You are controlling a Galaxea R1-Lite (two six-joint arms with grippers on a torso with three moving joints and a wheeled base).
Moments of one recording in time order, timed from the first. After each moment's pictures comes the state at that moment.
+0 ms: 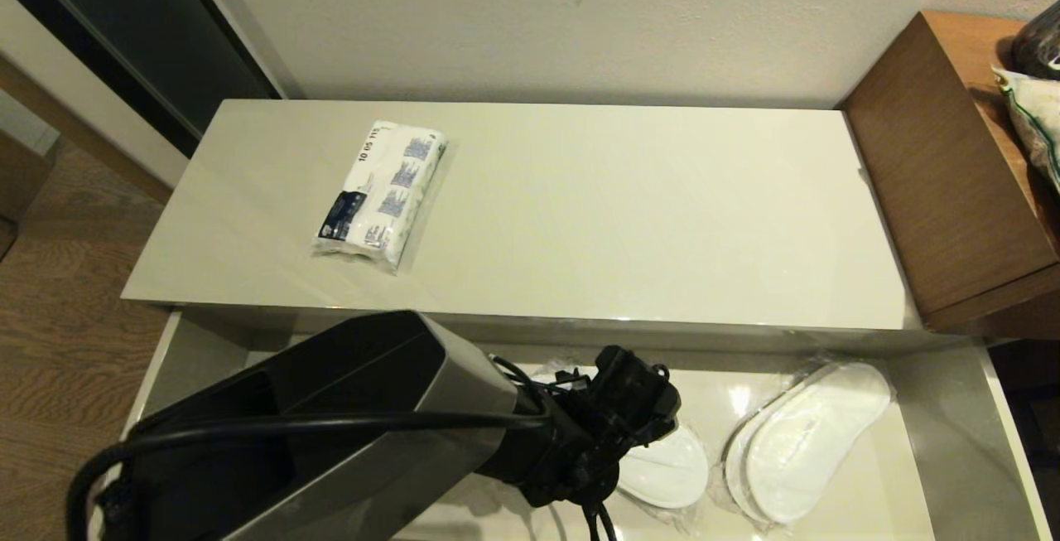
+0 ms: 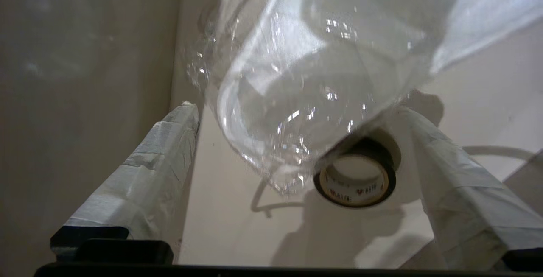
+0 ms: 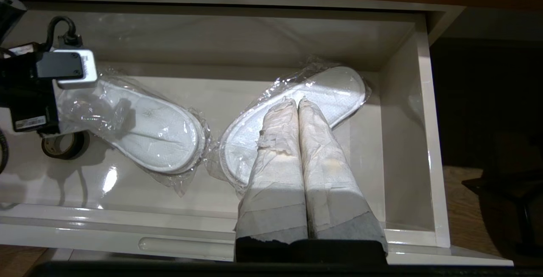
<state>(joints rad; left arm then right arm) -0.95 2.35 -1.39 -0.10 0.56 0.69 0.00 0.00 0.00 -0.01 0.00 -0.01</state>
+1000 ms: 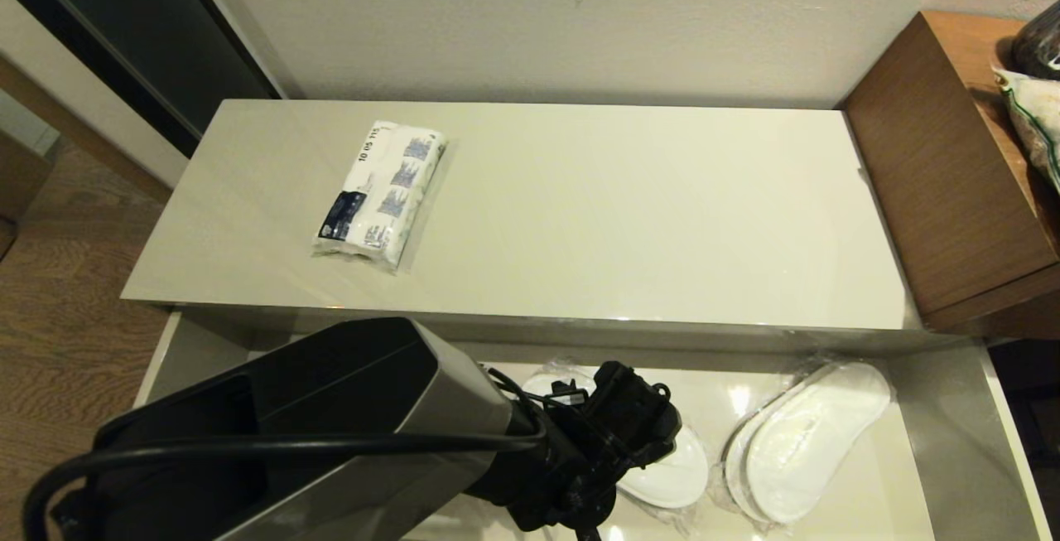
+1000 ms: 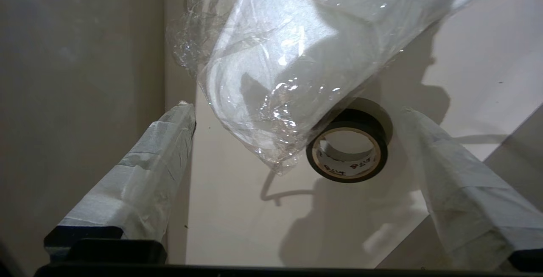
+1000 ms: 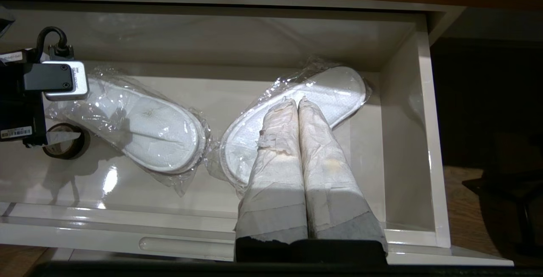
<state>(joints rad) -0.97 2.32 -1.31 -0.12 0.59 0.70 0.00 0.00 0.00 -0.01 0.00 -0.01</state>
